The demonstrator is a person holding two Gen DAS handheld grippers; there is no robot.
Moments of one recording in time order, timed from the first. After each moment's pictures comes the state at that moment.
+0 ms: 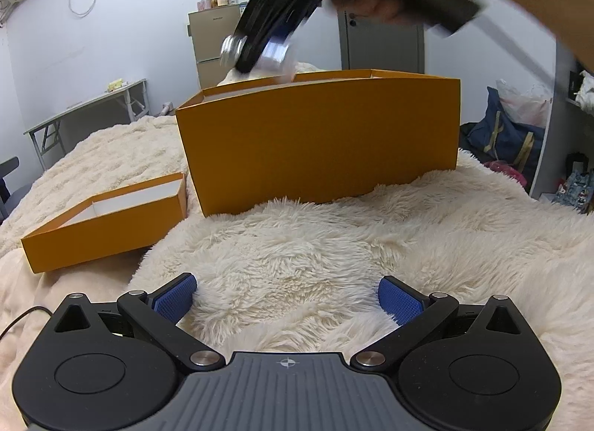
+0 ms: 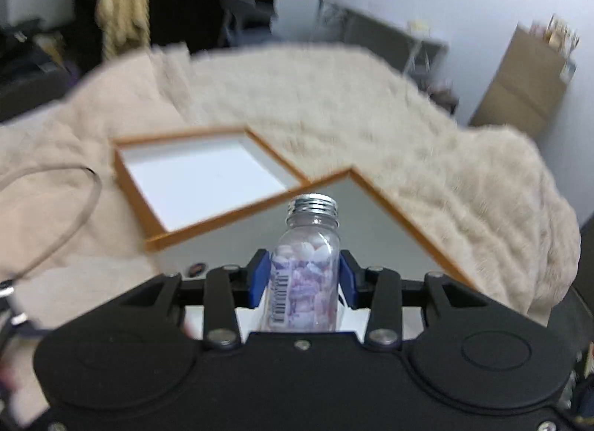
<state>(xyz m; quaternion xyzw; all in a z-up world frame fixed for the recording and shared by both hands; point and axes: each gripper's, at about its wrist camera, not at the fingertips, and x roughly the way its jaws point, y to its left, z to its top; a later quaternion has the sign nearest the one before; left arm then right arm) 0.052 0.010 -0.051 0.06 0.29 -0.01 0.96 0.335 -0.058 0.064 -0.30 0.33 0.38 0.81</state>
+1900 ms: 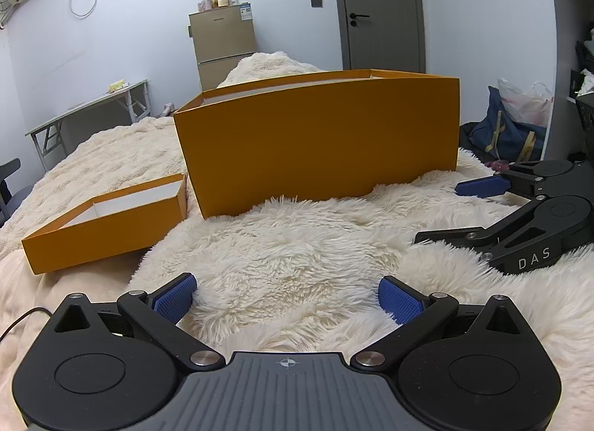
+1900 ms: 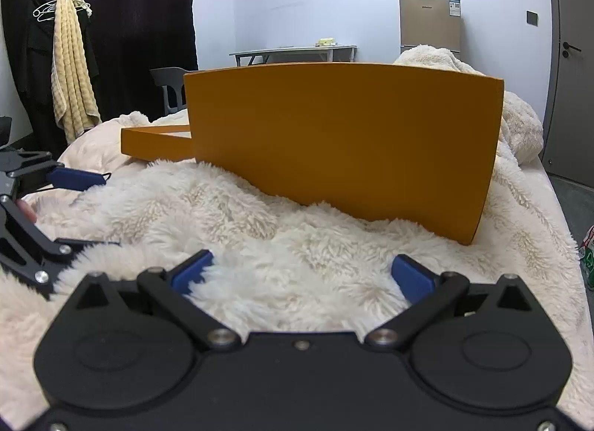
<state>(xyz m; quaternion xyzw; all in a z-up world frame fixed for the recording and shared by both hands) 0.052 0.003 -0.050 0.07 0.29 0.00 0.96 0.159 -0.254 -0.060 -0.04 0.25 0.34 0.90</state>
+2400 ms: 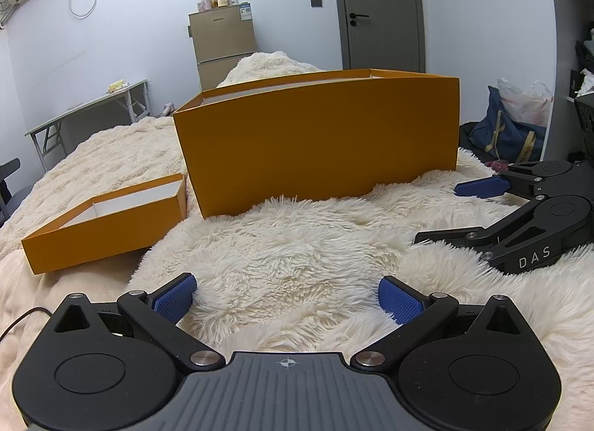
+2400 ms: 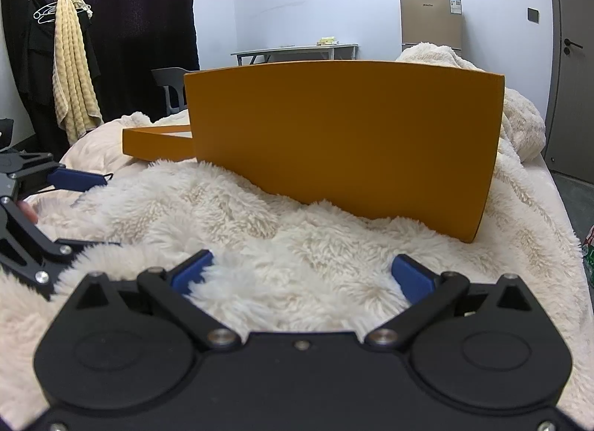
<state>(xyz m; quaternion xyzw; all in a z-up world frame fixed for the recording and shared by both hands) 0.052 0.004 -0.050 0.07 0.29 0.00 0.96 0.162 -0.252 -0.063 -0.04 0.25 0.34 0.90</state>
